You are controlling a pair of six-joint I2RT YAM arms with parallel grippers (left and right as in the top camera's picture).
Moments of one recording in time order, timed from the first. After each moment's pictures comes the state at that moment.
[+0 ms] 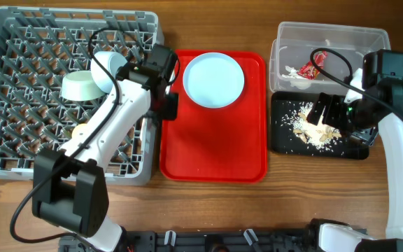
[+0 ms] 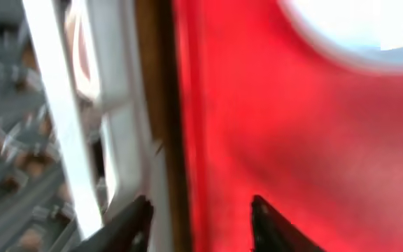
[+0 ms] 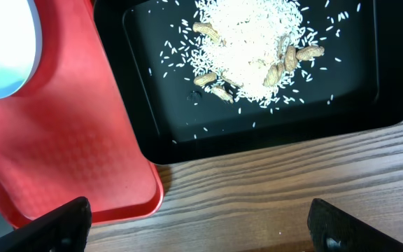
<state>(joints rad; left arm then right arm) -0.37 1.76 1.36 -0.97 -0.02 -0.25 -0.14 1.39 1.34 -1.35 -0.13 0.23</state>
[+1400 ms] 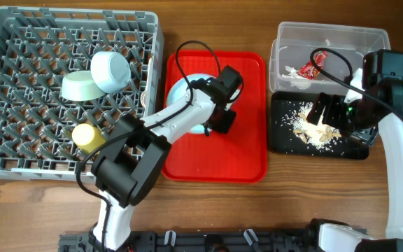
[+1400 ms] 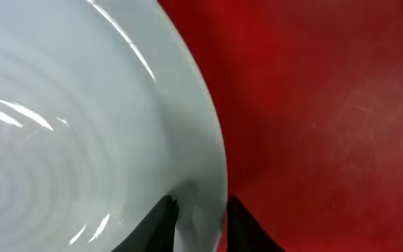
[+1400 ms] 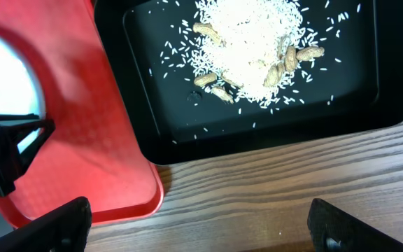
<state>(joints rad) -0.68 2.09 1.45 -0.76 0.08 -0.17 -0.14 1.39 1.34 -1.35 -0.13 0.23</state>
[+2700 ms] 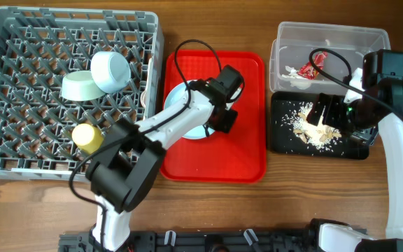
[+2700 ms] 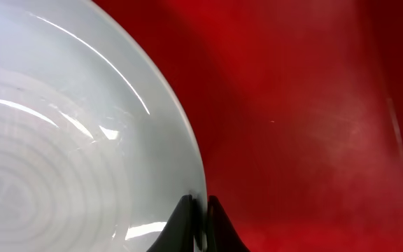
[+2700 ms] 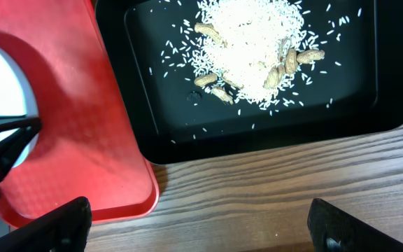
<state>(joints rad) -0.69 2.02 1.43 -0.74 0.09 -0.17 -0.14 1.39 1.34 -1.35 -0.13 0.20</state>
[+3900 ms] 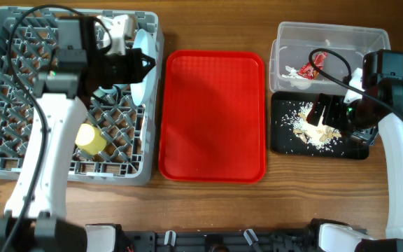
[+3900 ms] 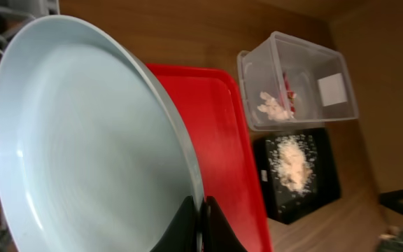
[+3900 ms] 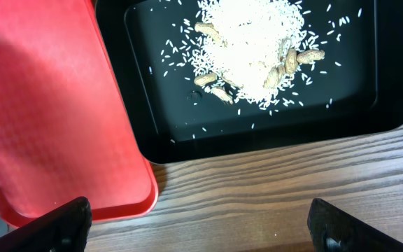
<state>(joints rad) -0.03 1.54 1.43 -0.78 0.64 -0.18 -0.14 1.39 1.34 -1.35 -0.13 0.20</state>
